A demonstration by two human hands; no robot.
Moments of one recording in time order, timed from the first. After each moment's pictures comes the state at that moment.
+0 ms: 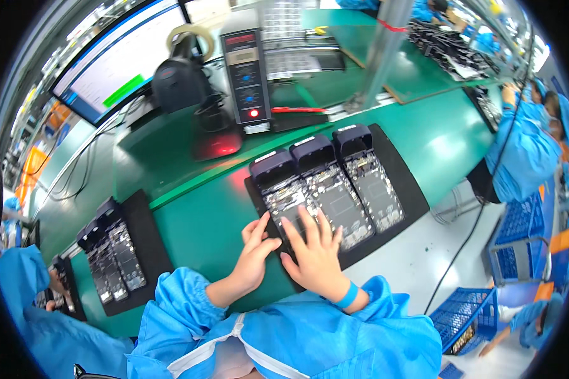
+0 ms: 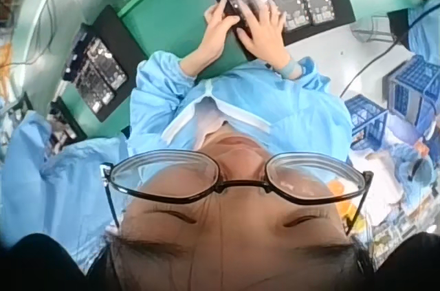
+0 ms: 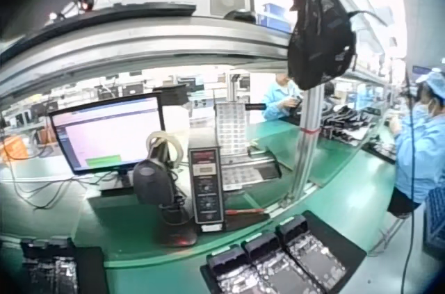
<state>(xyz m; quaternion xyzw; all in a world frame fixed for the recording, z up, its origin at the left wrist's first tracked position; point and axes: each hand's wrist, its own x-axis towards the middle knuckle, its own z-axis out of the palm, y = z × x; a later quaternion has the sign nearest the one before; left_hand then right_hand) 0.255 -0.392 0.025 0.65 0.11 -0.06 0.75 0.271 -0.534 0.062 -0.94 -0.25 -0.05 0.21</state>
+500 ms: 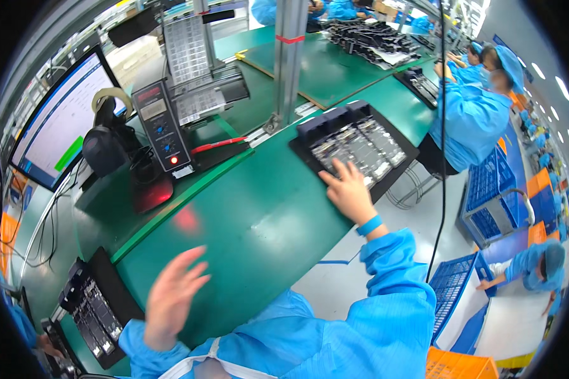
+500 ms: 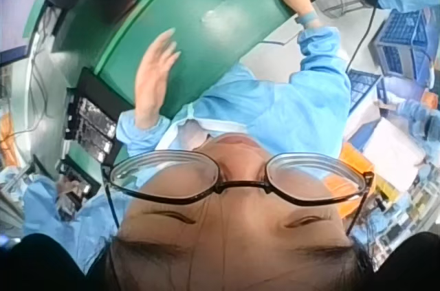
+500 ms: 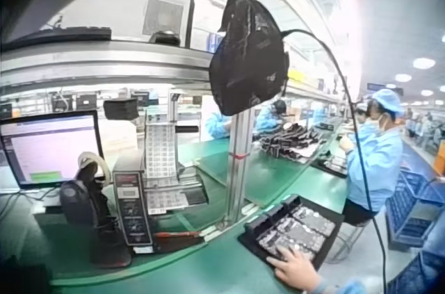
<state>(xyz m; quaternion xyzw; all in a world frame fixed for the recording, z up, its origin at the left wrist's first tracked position) 0.250 -0.368 0.130 0.56 -0.03 -0.13 0.82 0.416 -0.728 0.024 -0.96 -0.19 -0.20 0.04</state>
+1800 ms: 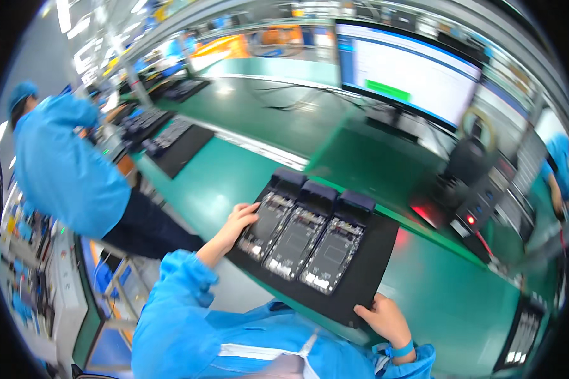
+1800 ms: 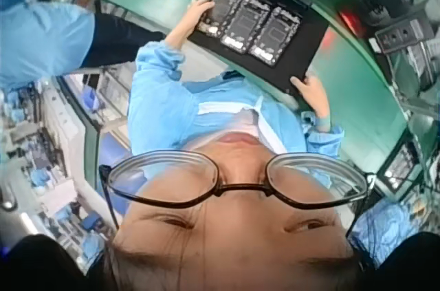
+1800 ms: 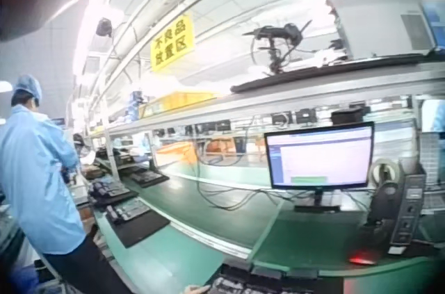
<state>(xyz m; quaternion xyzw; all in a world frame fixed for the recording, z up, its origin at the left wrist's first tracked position) 0.032 -0.143 0.027 0.70 0.44 0.25 0.50 0.272 -0.448 0.085 -0.78 -0.41 0.38 0.28</state>
